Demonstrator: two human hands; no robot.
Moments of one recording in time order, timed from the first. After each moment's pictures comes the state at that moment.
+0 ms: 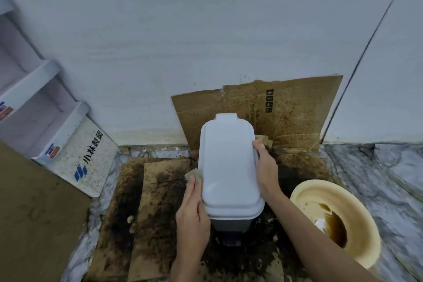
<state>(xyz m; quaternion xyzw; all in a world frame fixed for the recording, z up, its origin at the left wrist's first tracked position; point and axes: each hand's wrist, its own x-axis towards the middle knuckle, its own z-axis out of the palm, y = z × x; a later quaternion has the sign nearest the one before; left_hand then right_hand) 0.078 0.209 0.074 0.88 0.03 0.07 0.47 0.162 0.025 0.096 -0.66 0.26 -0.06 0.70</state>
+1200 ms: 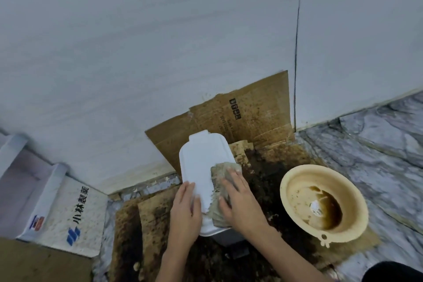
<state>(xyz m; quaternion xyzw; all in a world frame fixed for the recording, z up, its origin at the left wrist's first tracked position) 0.137 0.211 0.082 0.94 -0.11 0.01 0.32 0.090 0.046 0.076 -0.94 0.05 -0.12 0.33</state>
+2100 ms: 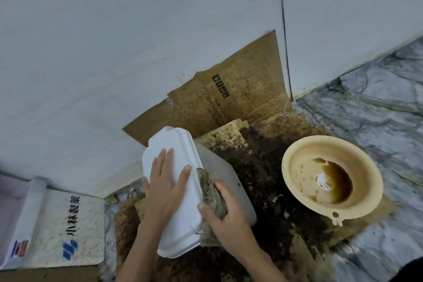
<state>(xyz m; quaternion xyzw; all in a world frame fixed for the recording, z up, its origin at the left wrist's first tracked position) 0.220 0.200 0.091 0.96 -0.14 -0.04 0.22 0.082 0.073 0.055 -0.67 0.18 -0.02 0.72</state>
